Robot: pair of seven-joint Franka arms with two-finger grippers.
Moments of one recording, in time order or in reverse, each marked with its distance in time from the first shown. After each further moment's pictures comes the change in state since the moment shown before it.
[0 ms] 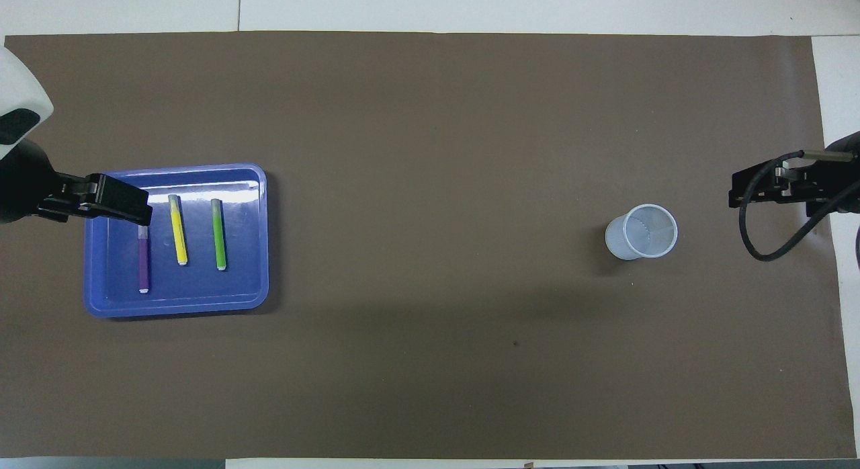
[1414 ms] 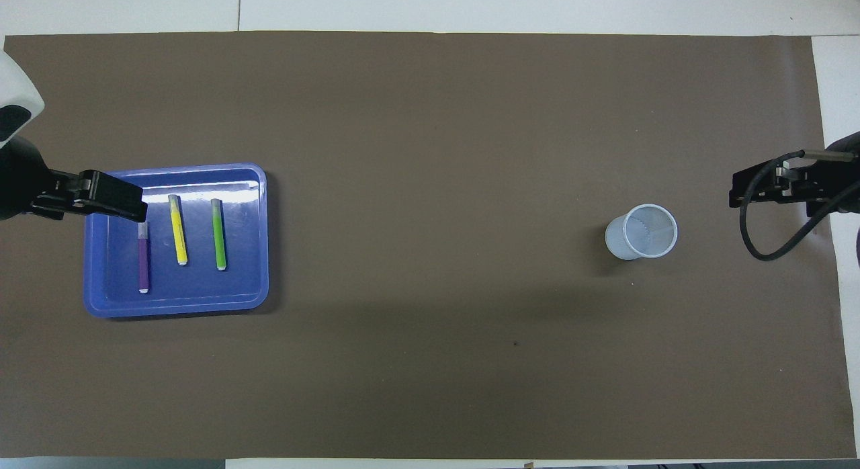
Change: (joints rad) left arm 0.004 -0.015 0.017 -0.040 -0.002 0.059 -0.003; right arm 0.001 0.000 0.002 0.000 0.000 0.000 0.000
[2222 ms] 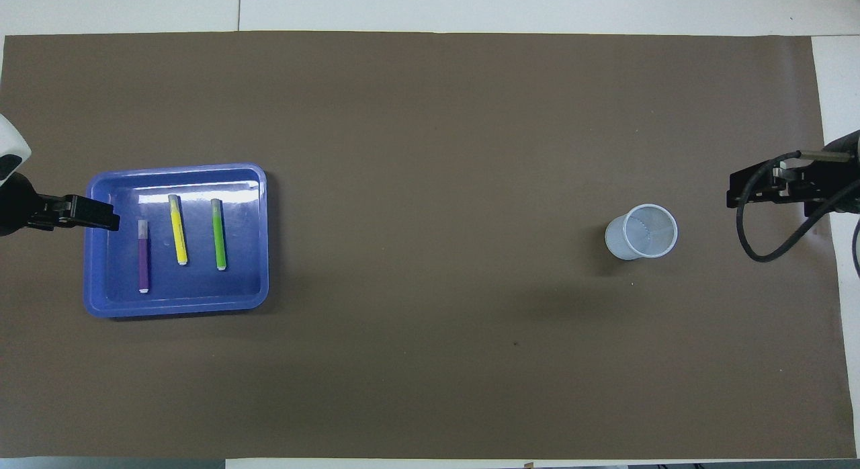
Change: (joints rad) left arm 0.210 -0.041 0.012 -0.412 0.000 0.362 0.233; right arm 0.000 0.000 0.001 0.001 -0.002 0.000 0.000
